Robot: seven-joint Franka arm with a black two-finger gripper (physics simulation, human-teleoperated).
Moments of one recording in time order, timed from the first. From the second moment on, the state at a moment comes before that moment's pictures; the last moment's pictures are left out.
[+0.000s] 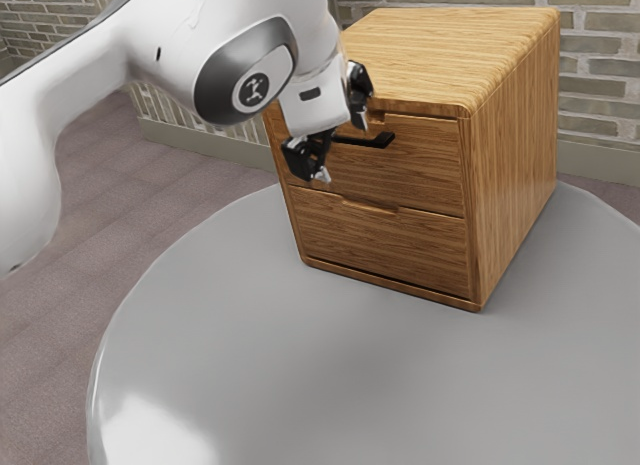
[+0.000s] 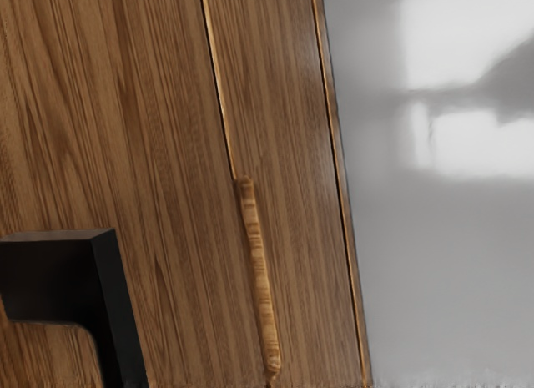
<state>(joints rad) 0.05 0.24 -0.20 -1.25 0.33 1.87 1.43</state>
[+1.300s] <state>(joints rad) 0.05 0.13 -0.15 -1.42 0.33 1.81 1.43</state>
